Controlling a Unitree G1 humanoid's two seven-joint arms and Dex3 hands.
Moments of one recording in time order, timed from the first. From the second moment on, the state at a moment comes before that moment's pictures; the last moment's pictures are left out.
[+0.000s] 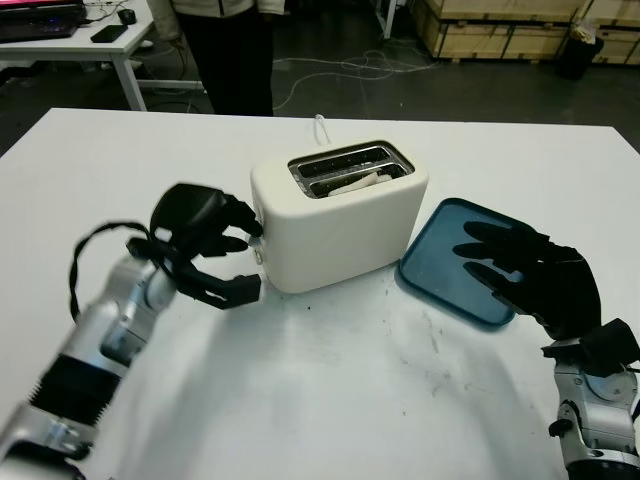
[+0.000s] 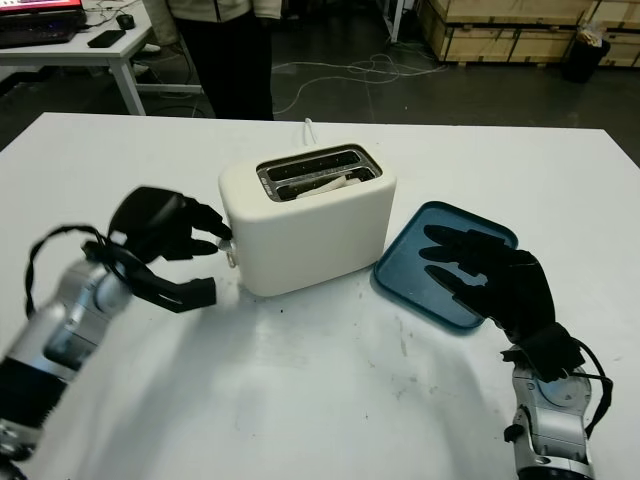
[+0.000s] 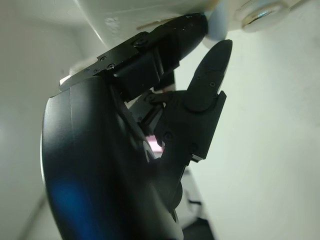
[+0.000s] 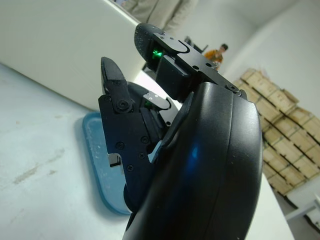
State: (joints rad) left arm -0.32 0.44 -0.29 0.21 0.73 -0.10 0.17; right arm -0.01 -0.34 -0.24 0.18 0.22 -0.43 0.41
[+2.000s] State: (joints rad) left arm -0.43 0.44 -0.38 0.31 0.69 -0.03 0.10; right arm 0.01 -0.34 -0.22 0.17 0.21 -0.43 0.42
